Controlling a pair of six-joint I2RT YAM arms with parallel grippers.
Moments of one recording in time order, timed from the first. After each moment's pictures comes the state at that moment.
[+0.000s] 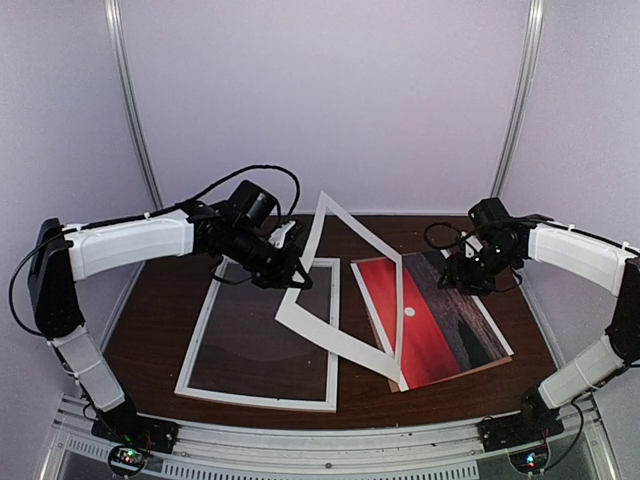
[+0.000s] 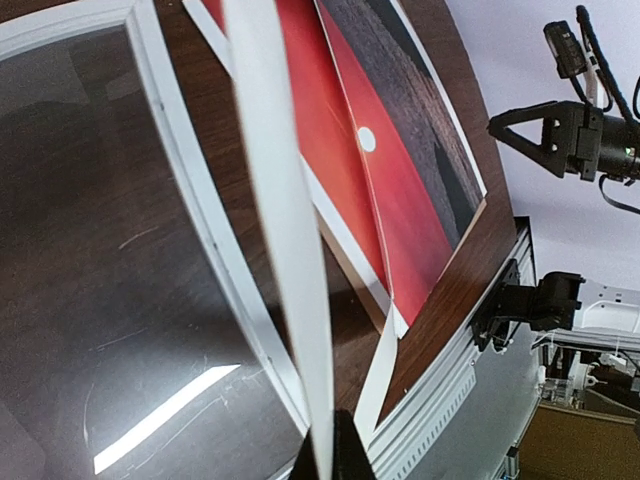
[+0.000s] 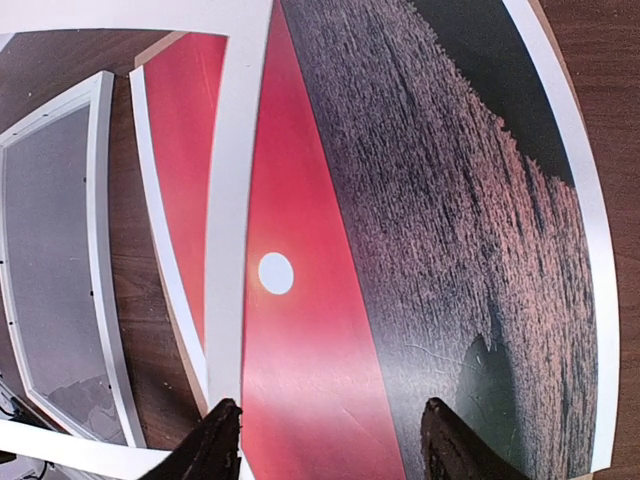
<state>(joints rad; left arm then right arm) -0.77 1.72 1.40 -0.55 0.47 -0.59 0.29 1.42 1.05 -0.75 -0.18 0.46</state>
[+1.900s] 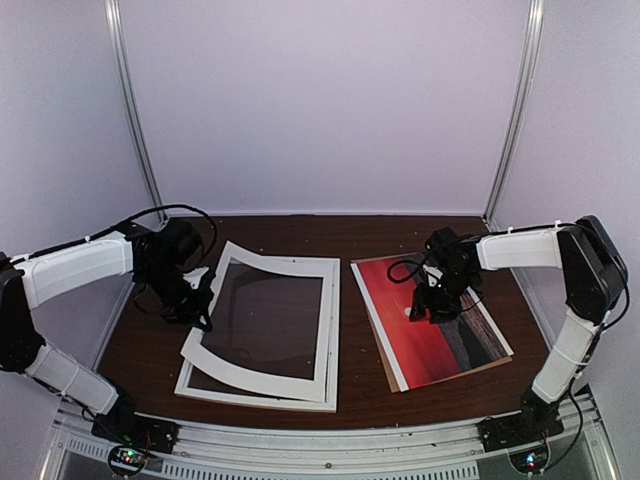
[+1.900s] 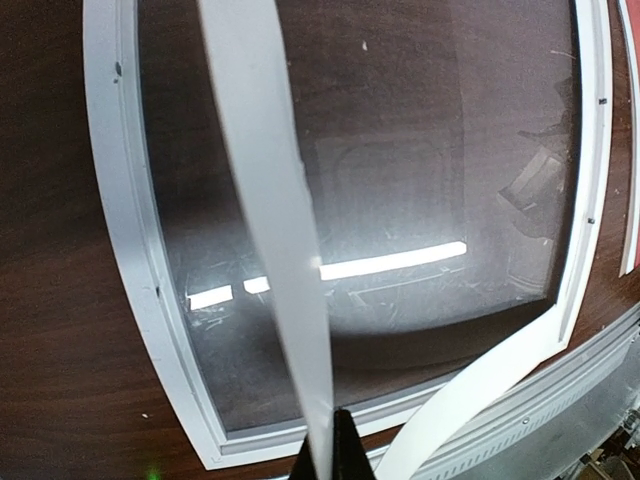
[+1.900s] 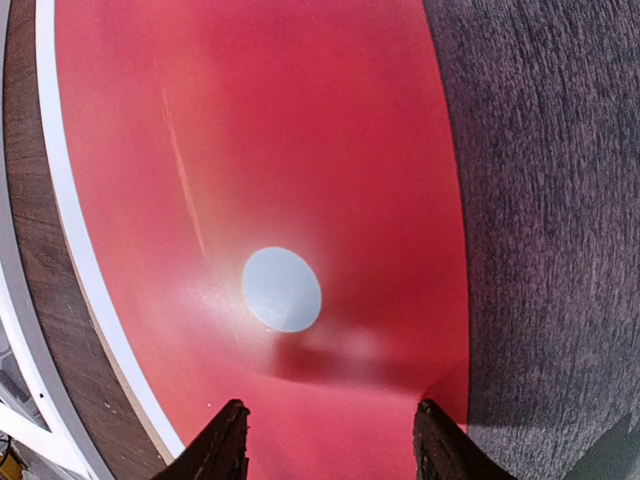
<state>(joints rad) -0.47 1.39 1.01 -0.99 0.26 -0.40 0.43 1.75 1.06 -0.63 -0.22 0.47</state>
